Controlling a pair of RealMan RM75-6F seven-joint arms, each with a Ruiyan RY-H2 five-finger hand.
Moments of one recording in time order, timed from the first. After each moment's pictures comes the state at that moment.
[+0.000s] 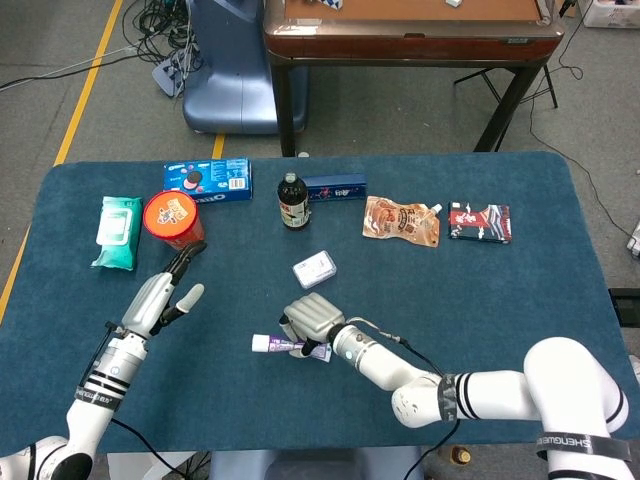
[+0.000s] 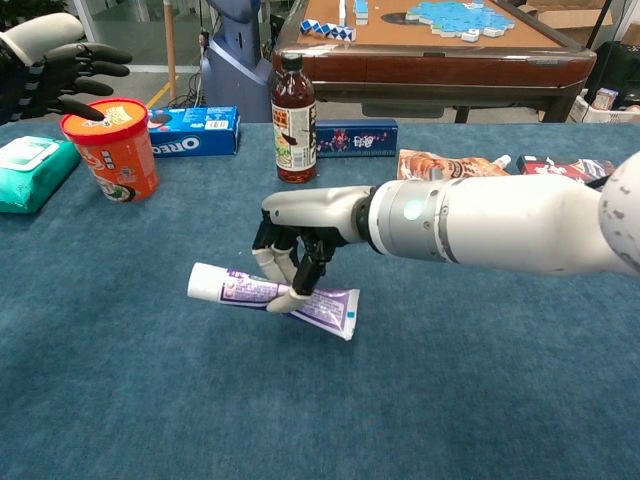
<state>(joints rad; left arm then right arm) -0.51 -1.24 -0.22 -1.84 1.24 1.11 -0.24 1.12 -1.63 0.15 -1.55 -0.80 0.68 -0.34</state>
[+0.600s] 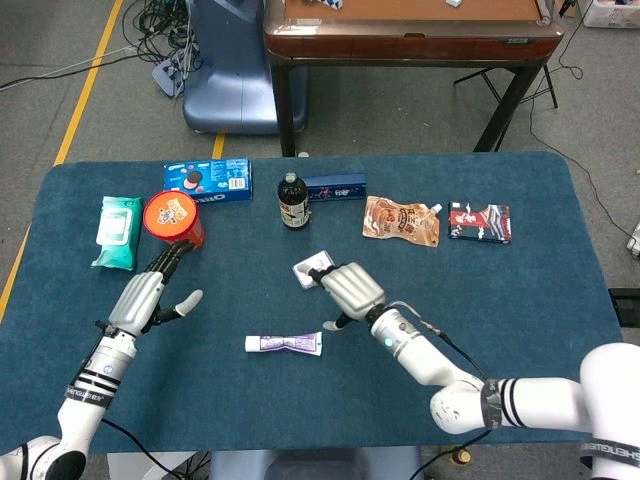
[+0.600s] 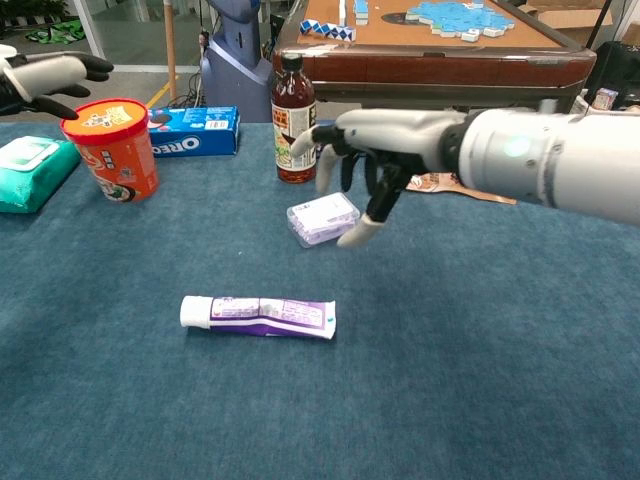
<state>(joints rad) -0.51 -1.23 -0.20 -1.80 1.23 1.13 -0.11 0.99 -1.45 0.12 -1.69 -0.93 0.93 -0.35</state>
